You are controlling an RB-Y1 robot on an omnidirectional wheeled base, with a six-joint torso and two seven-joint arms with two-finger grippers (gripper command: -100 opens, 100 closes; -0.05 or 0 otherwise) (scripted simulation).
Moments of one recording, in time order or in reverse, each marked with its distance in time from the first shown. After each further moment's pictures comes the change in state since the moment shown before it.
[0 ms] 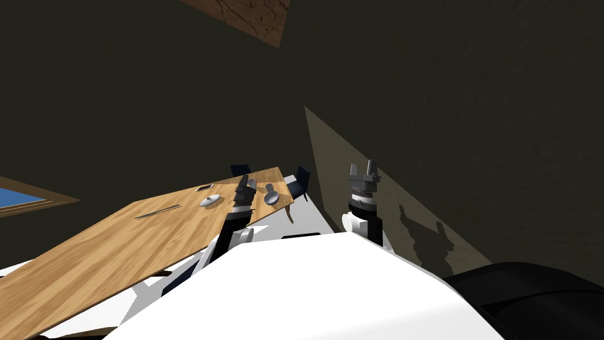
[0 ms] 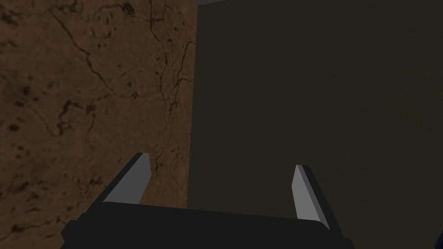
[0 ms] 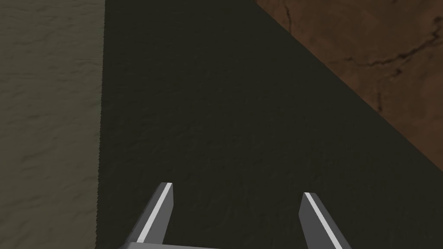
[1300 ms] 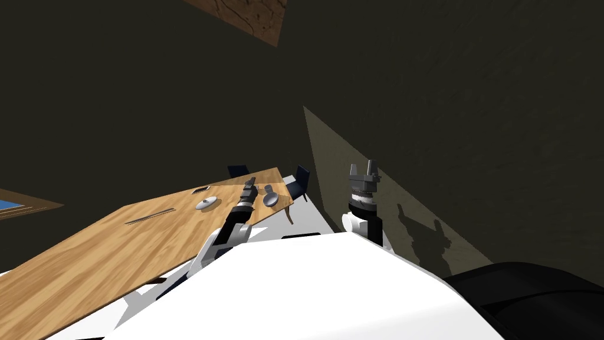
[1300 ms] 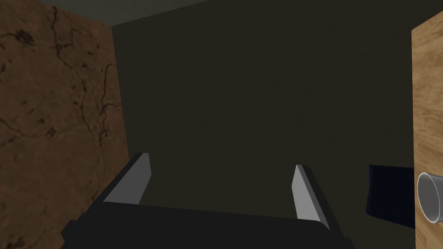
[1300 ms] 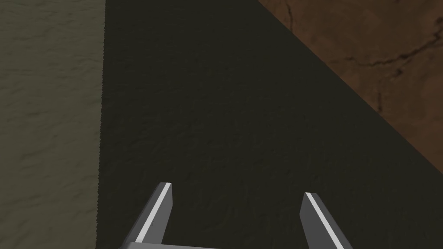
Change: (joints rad) left arm -0.066 0.075 0.023 0.033 0.000 0.333 -0.017; right arm 0.000 0.000 0.000 0.000 0.000 0.000 0.000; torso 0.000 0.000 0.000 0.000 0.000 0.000
